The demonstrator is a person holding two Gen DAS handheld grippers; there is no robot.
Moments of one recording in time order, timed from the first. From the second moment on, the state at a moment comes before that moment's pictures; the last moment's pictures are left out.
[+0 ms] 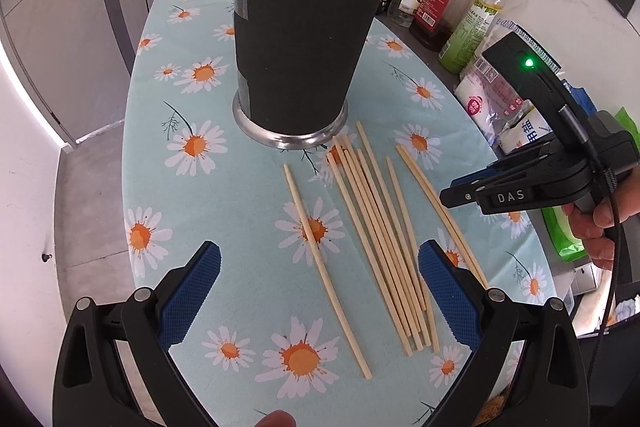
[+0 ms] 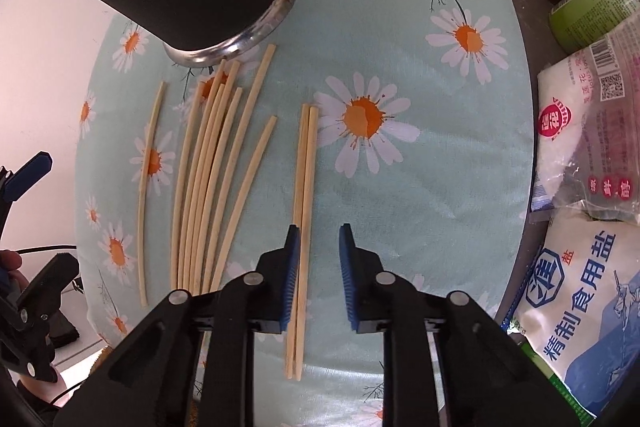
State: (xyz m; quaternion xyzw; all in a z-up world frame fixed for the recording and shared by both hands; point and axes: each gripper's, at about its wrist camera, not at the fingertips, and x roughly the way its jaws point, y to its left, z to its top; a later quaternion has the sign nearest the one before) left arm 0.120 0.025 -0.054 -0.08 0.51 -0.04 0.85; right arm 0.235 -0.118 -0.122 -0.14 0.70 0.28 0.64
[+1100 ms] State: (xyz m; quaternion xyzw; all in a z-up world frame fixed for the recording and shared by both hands) left arm 0.135 0.035 -0.070 -0.12 0.58 -0.03 0.80; right arm 0.251 -0.111 -0.118 -0.09 0.72 0.23 0.64
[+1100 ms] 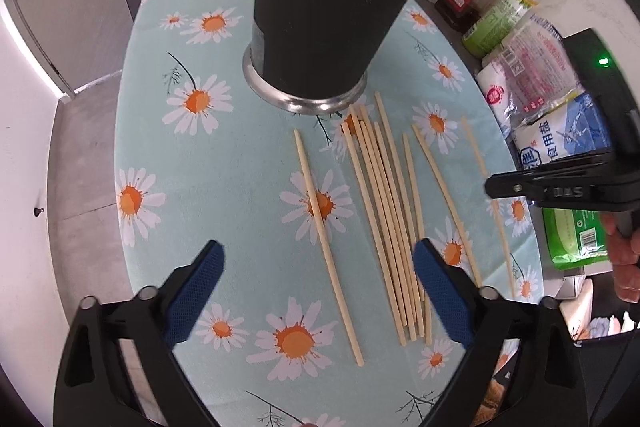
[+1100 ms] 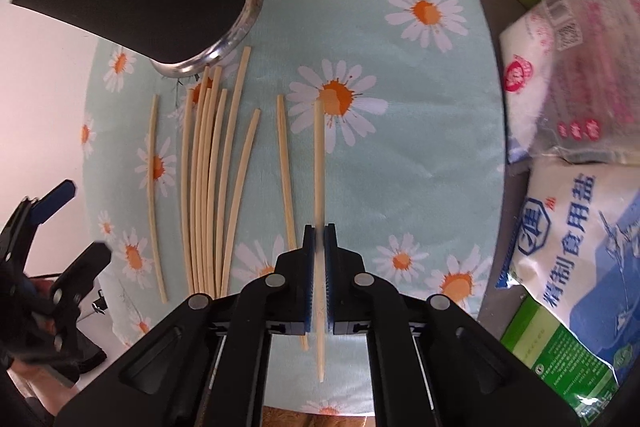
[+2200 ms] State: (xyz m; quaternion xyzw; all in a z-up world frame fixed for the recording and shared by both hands) left arm 0.171 0.009 -0.118 -0.14 0.67 0.08 0.73; right arm 0.236 -0.135 -0.093 -0.05 0.70 0.35 0.63
